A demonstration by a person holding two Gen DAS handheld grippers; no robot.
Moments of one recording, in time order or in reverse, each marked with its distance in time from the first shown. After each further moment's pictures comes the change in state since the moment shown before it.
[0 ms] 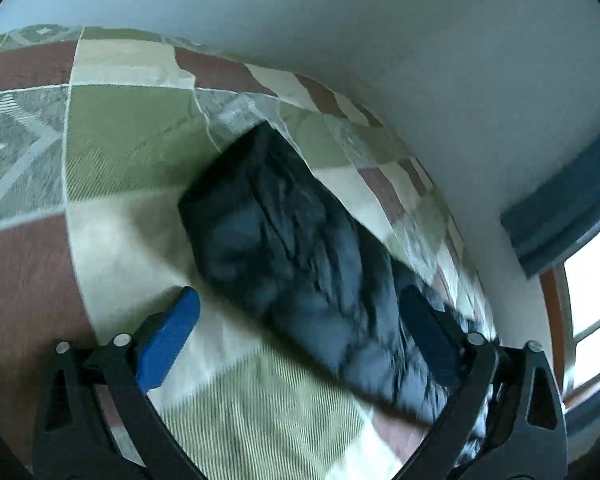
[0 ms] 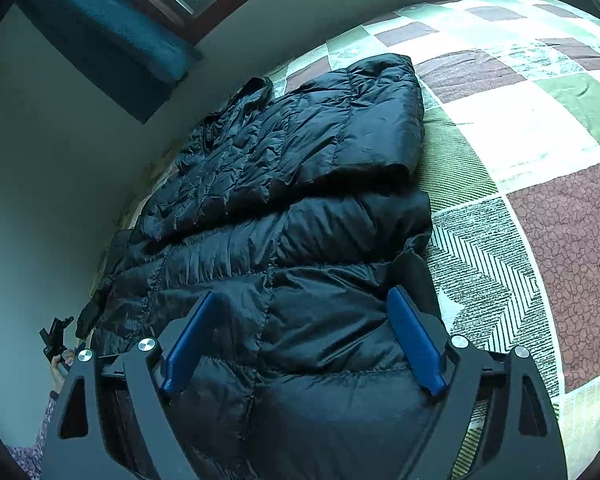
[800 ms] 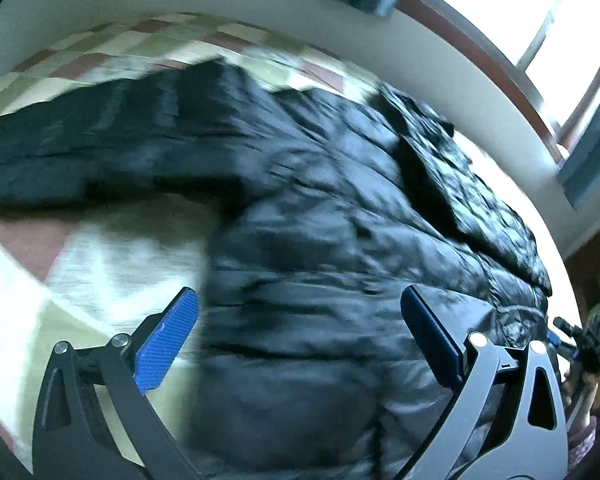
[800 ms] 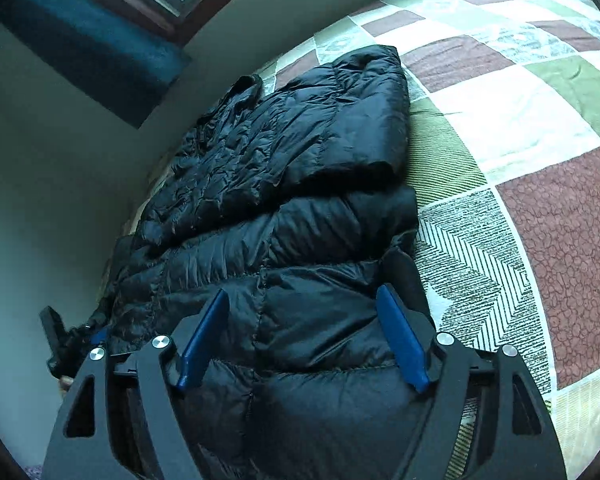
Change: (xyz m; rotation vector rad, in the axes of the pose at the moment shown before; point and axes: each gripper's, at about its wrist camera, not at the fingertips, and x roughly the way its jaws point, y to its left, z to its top) left arm 0.003 -0.229 -0.261 0.705 0.359 -0.147; right arm -0.003 -0.004 0.002 0.034 0.024 -0.005
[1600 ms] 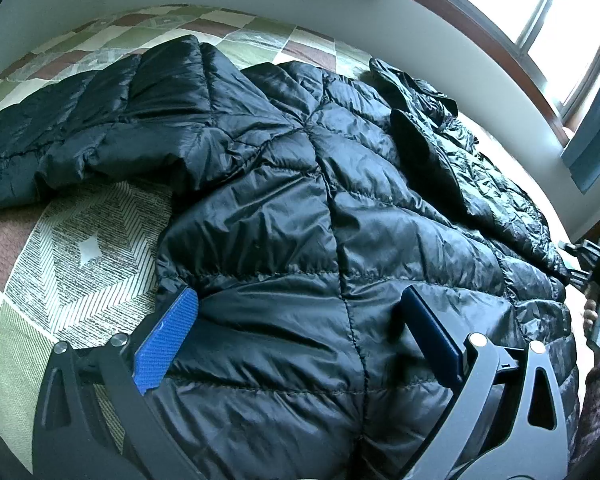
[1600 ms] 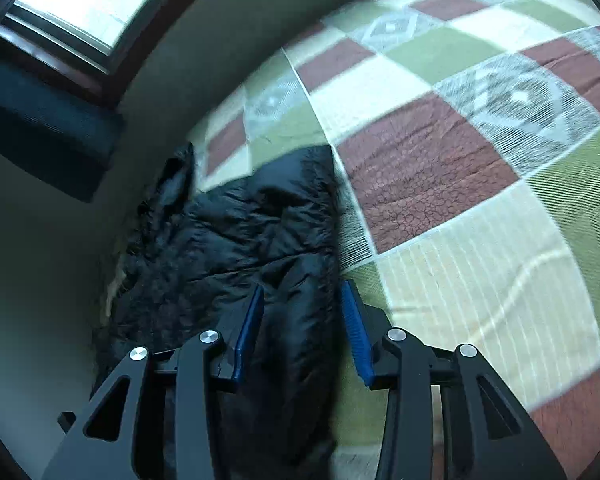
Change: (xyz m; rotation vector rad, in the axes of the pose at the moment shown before) left arm 0.045 -0.036 -0.005 0.056 0.047 0.000; right arm 0.011 -0.047 0.125 0.163 -0.070 -0.072
